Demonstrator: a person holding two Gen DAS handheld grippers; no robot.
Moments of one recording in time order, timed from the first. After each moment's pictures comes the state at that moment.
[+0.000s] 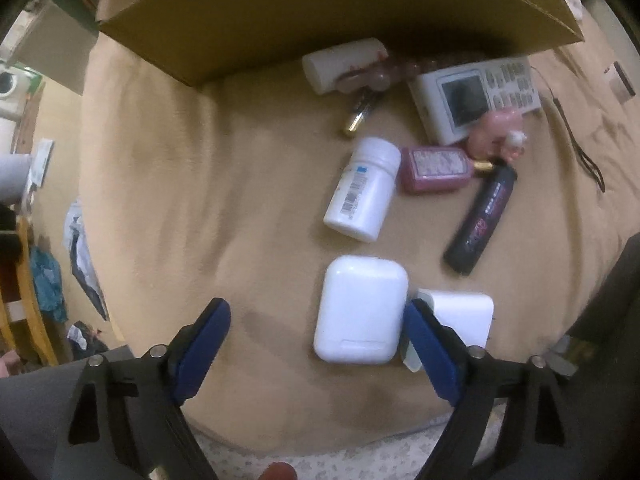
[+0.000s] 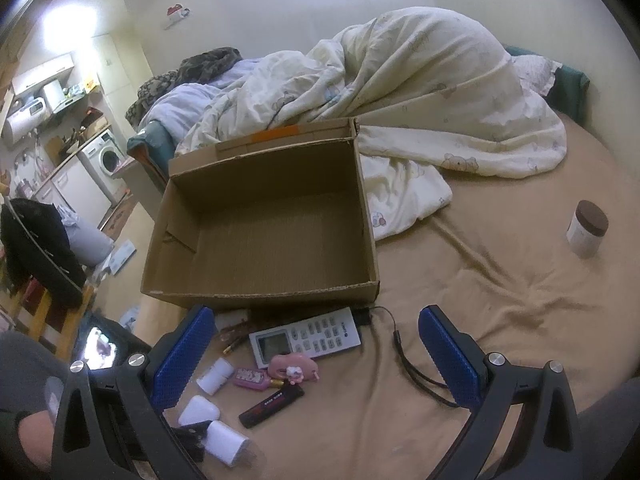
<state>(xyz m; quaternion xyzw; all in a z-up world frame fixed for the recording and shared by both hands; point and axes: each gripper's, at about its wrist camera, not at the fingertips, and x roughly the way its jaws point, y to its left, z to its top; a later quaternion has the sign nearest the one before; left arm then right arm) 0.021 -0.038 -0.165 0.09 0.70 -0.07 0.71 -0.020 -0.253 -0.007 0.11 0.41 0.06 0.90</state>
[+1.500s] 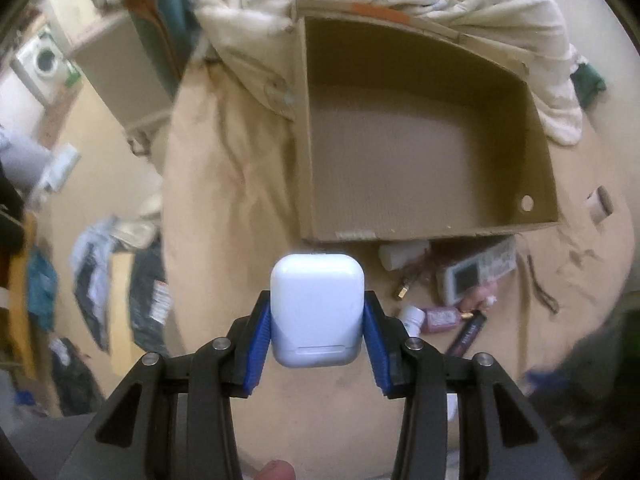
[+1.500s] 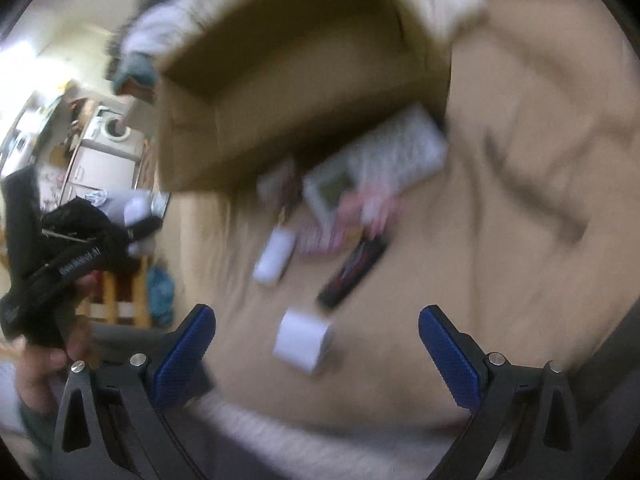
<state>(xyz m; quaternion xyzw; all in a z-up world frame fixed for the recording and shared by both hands) 0.069 0.038 -0.066 -0.01 0.59 -0.05 0.80 -0.031 -0.199 -0.105 0.30 0.65 0.12 0.69</state>
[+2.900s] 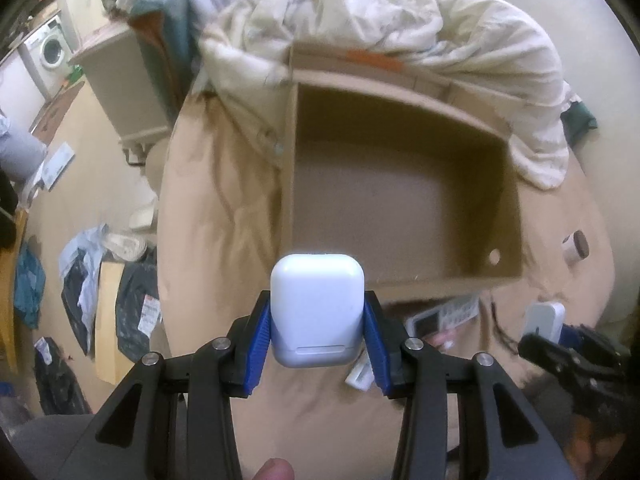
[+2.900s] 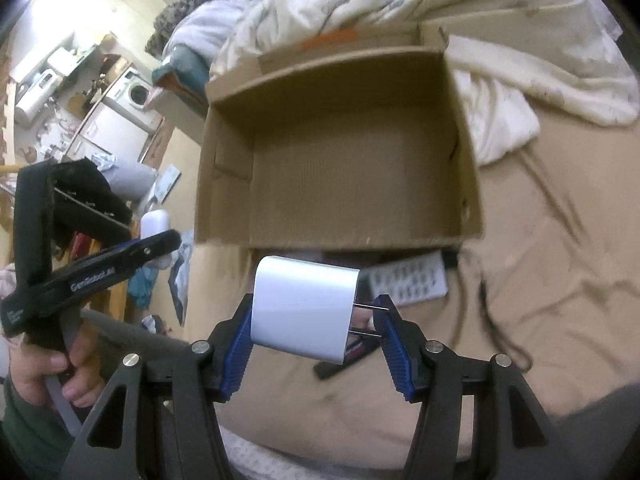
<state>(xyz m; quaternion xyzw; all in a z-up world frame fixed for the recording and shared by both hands) 0.092 0.026 -0.014 -0.04 0.56 -0.05 0.83 0.046 -0.202 -0.012 0.15 0.56 0.16 0.80</state>
